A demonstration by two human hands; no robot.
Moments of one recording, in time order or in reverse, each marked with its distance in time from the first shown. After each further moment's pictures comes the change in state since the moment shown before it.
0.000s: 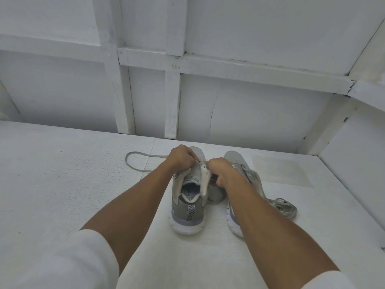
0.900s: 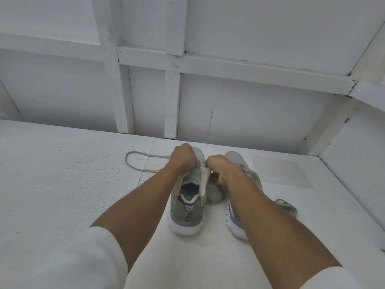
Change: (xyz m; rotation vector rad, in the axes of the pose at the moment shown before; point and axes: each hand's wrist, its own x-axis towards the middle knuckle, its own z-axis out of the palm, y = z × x) left_hand 0.005 0.011 0.013 0.174 0.130 -0.034; right_hand -0.009 -0.011 -0.005 -0.124 -0.041 -0.013
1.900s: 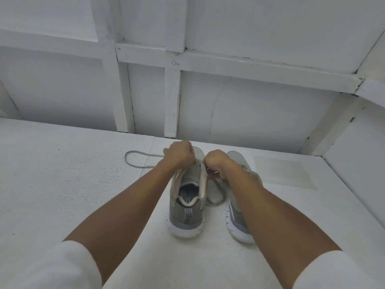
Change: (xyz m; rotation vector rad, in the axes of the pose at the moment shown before) left_hand -0.003 0.000 -0.018 0.165 0.007 0.073; right_hand 0.029 -0.005 0.000 -0.335 0.053 -0.195
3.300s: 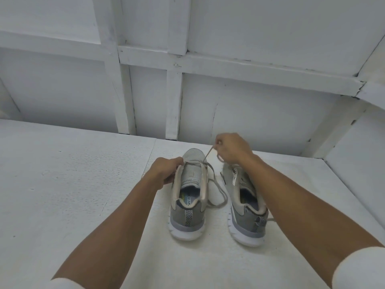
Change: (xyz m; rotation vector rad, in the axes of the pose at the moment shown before) left_hand -0.025 -0.047 0.004 -0.951 -0.126 -0.448; right_hand -0.001 -0.014 -0.054 -0.683 0.261 -0.443
